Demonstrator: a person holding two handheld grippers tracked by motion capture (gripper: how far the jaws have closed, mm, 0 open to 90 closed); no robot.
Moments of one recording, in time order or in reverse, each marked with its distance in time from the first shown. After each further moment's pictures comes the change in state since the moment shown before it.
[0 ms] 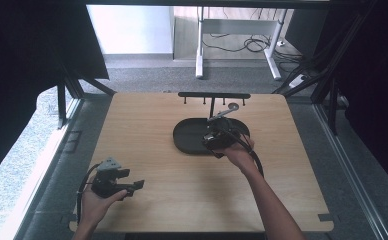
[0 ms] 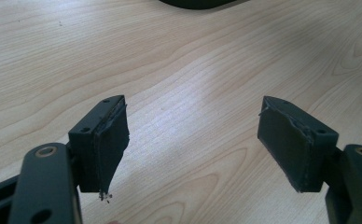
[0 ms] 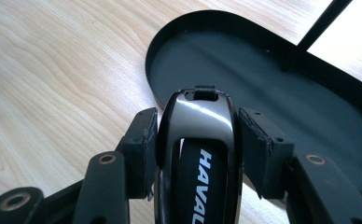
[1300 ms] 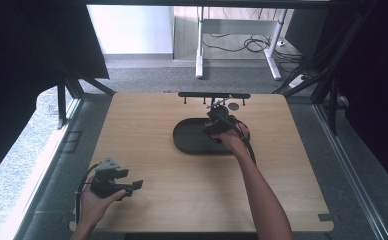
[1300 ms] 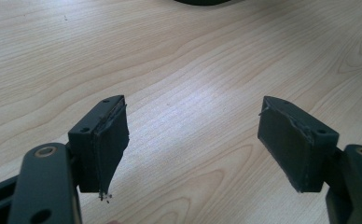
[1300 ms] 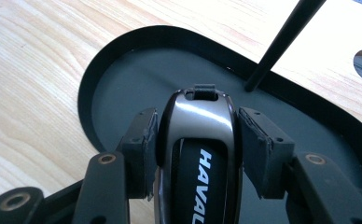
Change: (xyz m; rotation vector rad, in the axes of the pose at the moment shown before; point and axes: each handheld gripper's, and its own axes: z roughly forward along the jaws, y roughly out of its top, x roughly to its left) left arm 0.004 -0.002 0.000 0.006 0.007 -0.010; right arm -0.038 0.026 0.050 0.019 -0.077 0.071
